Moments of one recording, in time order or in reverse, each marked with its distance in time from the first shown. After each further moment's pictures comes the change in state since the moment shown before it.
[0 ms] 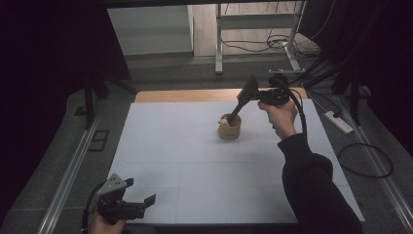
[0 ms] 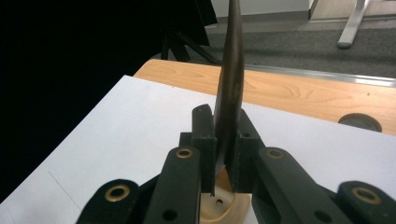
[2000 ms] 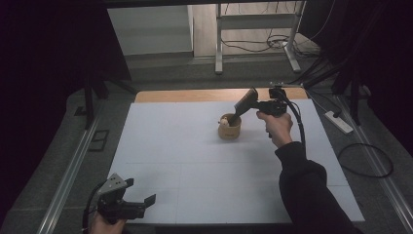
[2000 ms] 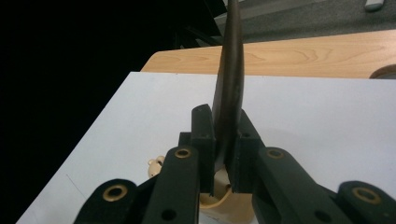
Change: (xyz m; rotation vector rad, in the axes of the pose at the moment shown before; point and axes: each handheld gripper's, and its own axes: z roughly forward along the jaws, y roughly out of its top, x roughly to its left) left arm 0.001 0.000 0.001 0.009 -0.004 -0.005; right arm -0.030 -0.038 0.022 0.009 0.075 0.158
